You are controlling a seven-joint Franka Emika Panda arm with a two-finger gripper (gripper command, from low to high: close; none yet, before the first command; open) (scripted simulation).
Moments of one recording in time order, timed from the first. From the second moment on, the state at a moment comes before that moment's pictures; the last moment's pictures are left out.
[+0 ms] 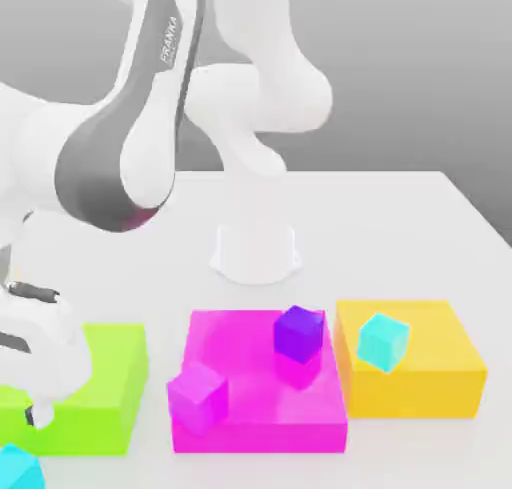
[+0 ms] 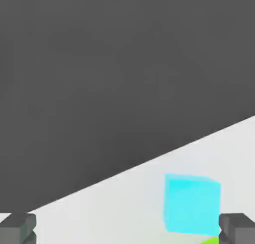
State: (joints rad) arm -0.19 0.38 -0.27 -2.15 0.23 2.56 0.60
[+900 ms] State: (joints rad) arm -0.08 0.12 -0.17 -2.43 0.18 2.53 0.59
